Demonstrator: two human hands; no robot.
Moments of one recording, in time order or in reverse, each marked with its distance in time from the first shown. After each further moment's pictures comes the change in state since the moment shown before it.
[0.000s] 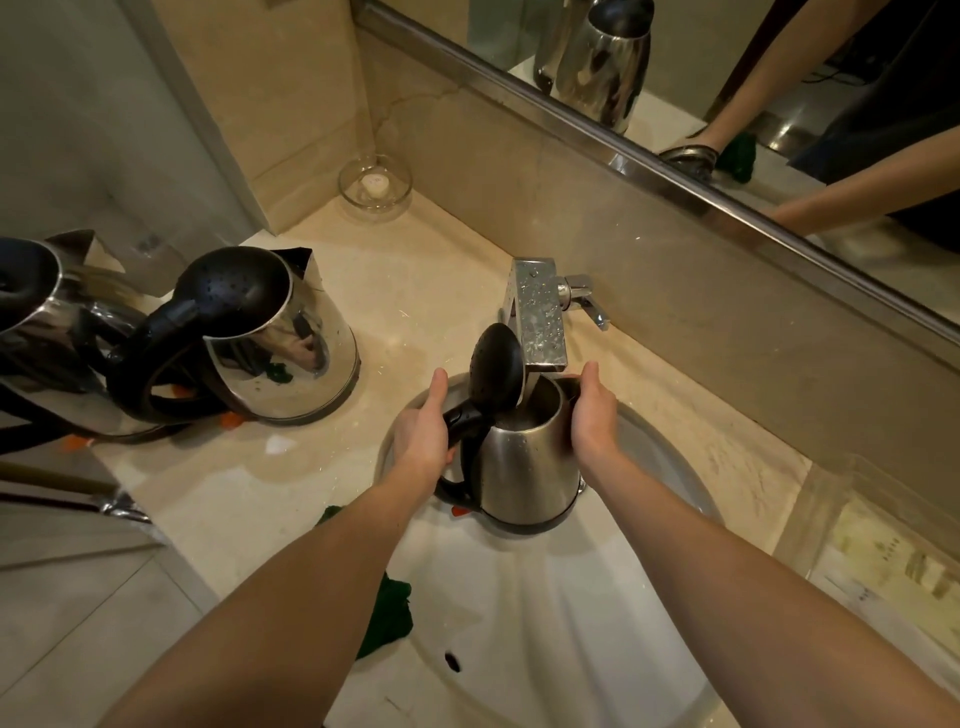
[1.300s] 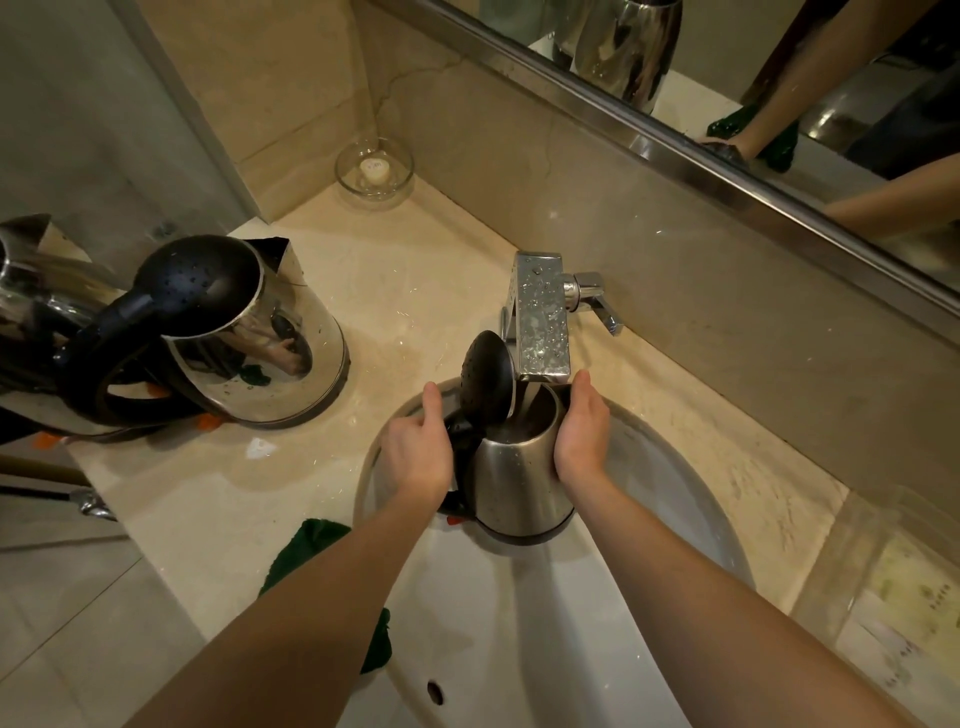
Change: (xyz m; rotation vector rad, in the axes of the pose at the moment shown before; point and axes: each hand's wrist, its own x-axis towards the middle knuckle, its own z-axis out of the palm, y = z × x) left_hand 0.023 -0.025 0.024 0.154 0.279 0.173; right_hand 0.010 0.019 0.016 0.008 0.053 -0.149
